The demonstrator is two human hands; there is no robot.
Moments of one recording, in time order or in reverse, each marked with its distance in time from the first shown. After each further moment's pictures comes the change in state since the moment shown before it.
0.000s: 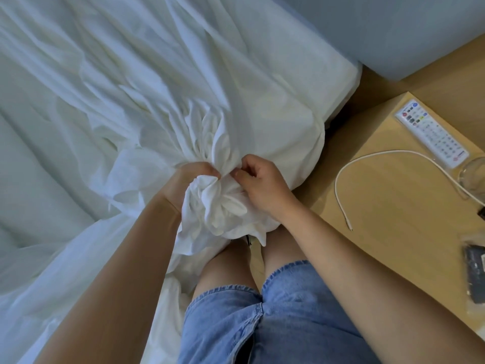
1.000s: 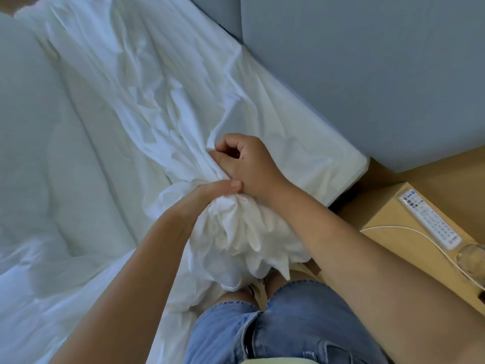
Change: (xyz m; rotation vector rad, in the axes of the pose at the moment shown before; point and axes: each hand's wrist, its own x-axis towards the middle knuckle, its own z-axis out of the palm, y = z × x) left_hand -0.086 0.041 -0.078 -0.760 -0.070 0.260; right_hand 0.003 -0.178 0.062 -0.135 -0.112 -0.454
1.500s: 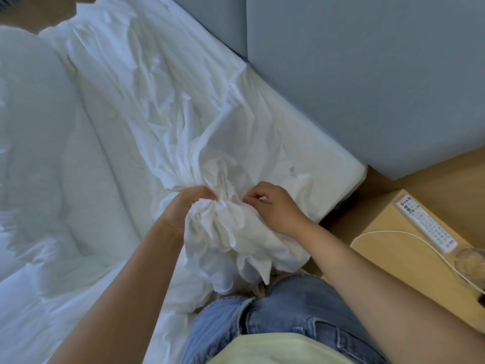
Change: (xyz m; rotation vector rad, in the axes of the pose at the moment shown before) left_hand -0.018 -0.003 -0.027 0.124 0.269 -0.056; right_hand -0.051 0.053 -0.001 -0.210 -0.088 0.215
